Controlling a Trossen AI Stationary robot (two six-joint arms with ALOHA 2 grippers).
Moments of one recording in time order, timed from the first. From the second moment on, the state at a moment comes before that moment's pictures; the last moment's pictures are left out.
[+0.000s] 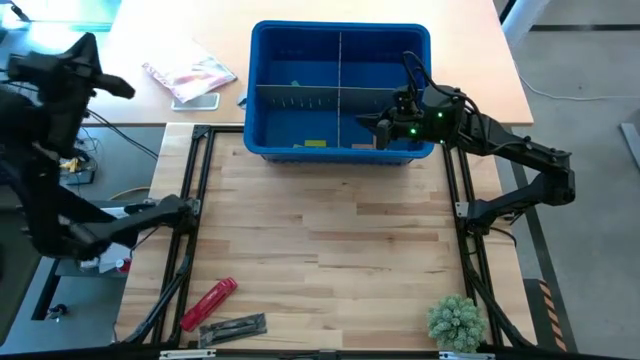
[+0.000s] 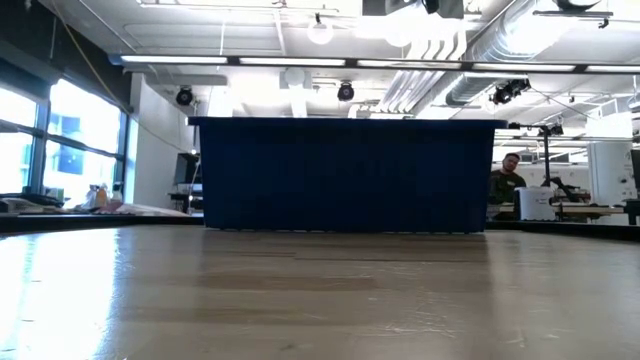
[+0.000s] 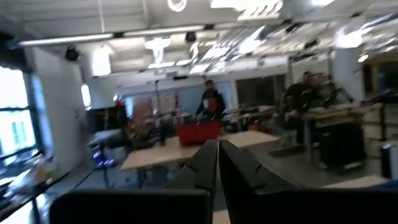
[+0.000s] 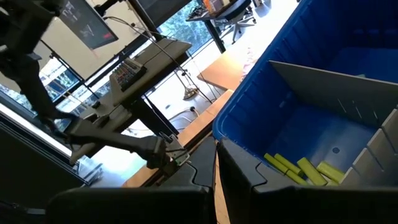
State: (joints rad) left arm 0.95 0.81 1.78 -0.66 -0.44 0.29; right arm -0.27 1.30 1.50 -0.44 0.06 0.57
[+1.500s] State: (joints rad) left arm 2.22 0.86 0.83 -0.30 0.41 0.10; right arm -0.27 1.30 1.50 -0.44 0.06 0.57
